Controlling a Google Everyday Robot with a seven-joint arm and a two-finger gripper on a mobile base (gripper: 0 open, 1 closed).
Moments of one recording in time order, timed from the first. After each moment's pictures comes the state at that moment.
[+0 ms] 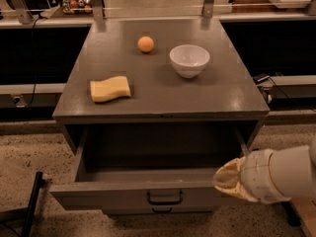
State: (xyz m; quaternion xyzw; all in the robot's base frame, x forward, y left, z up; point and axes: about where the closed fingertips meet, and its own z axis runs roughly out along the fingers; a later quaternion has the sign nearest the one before) arm 0.374 -0.156 0.757 -0.61 0.73 0.10 0.30
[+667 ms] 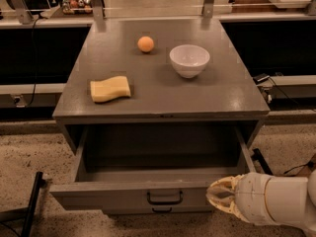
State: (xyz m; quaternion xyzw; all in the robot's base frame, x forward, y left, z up) arm 0.354 -0.144 0.721 -0.63 0.69 0.07 0.35
